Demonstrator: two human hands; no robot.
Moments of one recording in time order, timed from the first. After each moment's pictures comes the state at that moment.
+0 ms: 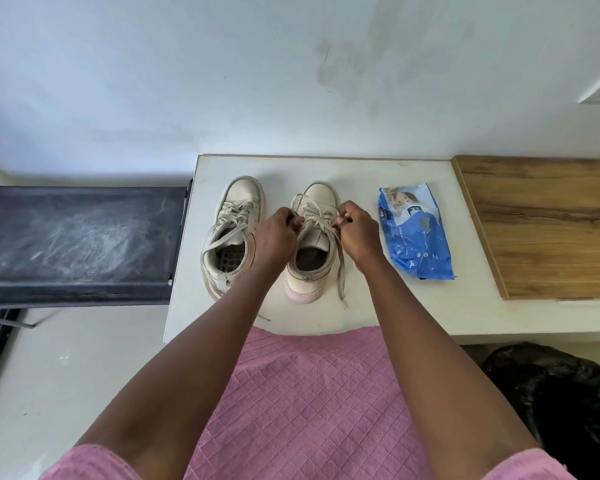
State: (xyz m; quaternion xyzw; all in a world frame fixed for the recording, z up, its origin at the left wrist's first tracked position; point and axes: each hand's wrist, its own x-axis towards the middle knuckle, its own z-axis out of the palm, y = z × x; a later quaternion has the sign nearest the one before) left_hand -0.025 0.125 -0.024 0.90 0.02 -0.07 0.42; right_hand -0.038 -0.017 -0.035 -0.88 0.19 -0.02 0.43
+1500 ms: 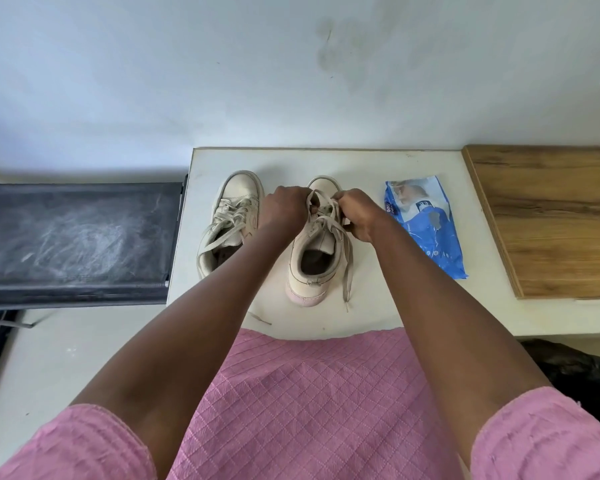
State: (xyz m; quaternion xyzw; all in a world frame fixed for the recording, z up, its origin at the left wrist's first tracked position) left_hand 0.027 0.108 -0.027 0.96 -0.13 -0.09 0.21; right_hand 0.015 -0.025 -0.032 -0.78 0.26 0.18 0.54
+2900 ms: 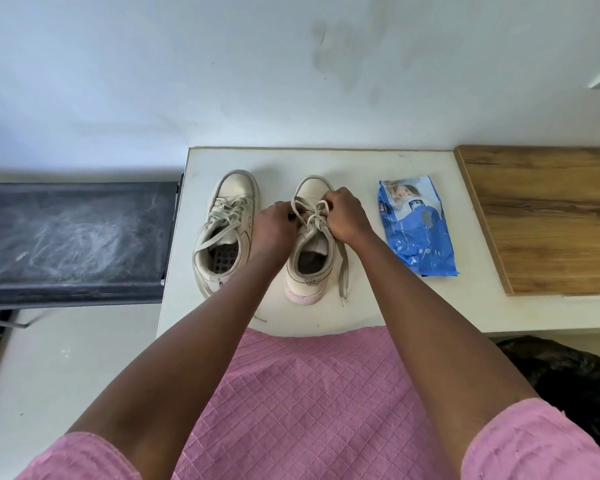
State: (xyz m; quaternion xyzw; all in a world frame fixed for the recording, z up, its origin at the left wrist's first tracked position) left_hand -0.003 0.116 -0.048 0.92 -0.03 -0.05 0.39; right_hand -0.002 -0.019 -0.041 -0.95 0.11 0.06 0.28
